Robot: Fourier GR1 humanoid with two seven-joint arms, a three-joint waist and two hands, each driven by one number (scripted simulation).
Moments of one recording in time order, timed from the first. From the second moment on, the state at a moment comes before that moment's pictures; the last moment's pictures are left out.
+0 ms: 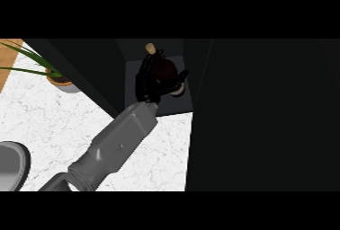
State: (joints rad) left arm -0.97 0.00 -0.58 -0.40 1.43 0.39 -0.73; right arm -0.11 -0.01 0.13 -2.30 -0.16 0.18 0.43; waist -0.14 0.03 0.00
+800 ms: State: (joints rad) left arm -1.03 0.00 -0.73 -0.34 1.45 0.48 -0.76; right arm -0.12 -0.02 0.11 -2.30 -0.17 0.18 0.43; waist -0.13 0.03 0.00
